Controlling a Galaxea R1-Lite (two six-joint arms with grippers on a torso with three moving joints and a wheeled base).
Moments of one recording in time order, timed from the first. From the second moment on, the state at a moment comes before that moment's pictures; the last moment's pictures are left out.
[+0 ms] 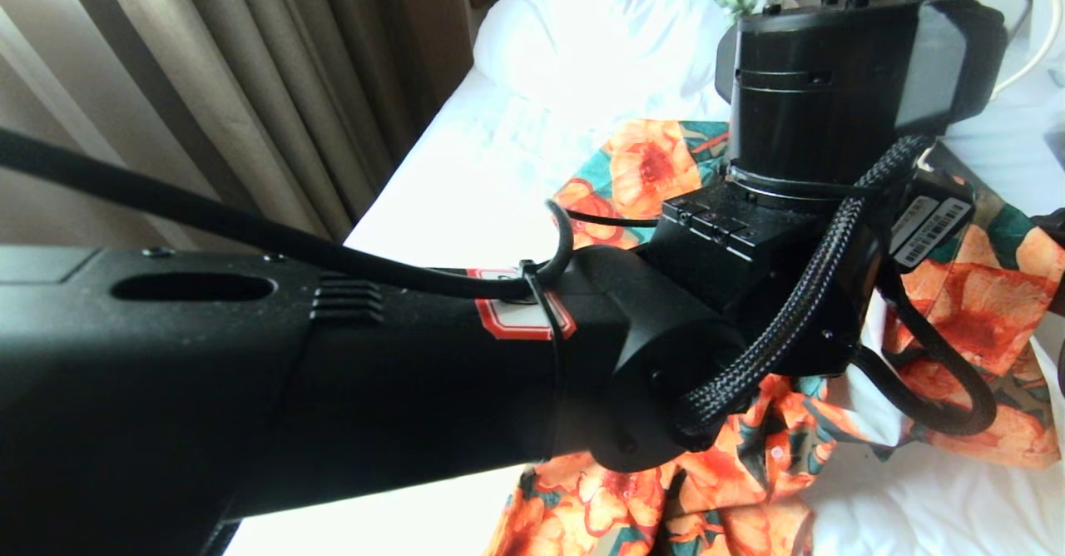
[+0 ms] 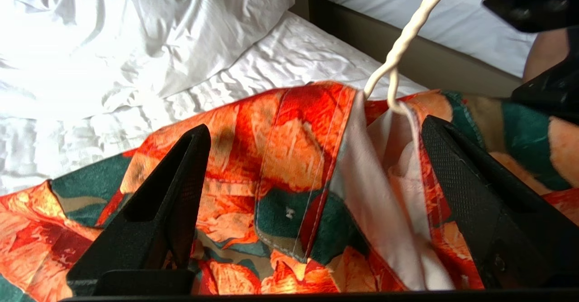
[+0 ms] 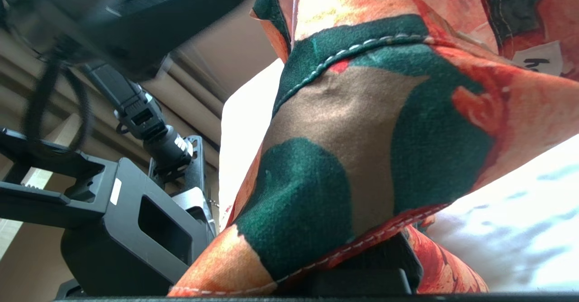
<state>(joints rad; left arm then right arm) -1.18 2.15 -1.90 -0.40 0.46 0.36 -0.22 1.59 -1.01 -0.31 1.51 -0.01</state>
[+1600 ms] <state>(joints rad) -1.20 2.16 -1.90 -0.46 0.46 0.40 -0.06 1.54 -0.95 -0.31 1.50 -0.02</state>
